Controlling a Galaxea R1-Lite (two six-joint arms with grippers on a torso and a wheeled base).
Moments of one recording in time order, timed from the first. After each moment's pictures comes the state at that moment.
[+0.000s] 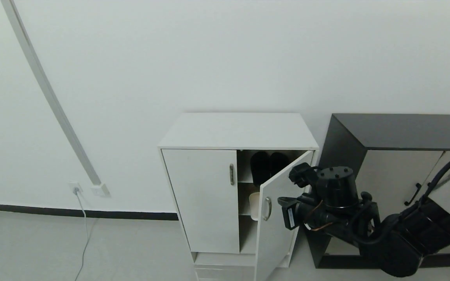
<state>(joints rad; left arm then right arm) 0.00 0.00 0.00 0.00 0.01 -0.02 0.64 2.00 -0.75 -0.85 -0.06 0.07</state>
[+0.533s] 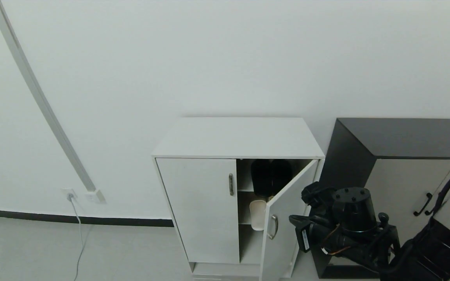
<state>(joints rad) 0.00 0.00 0.00 0.00 0.01 -0.02 0.63 2.00 -0.54 -1.01 -0.05 0.05</state>
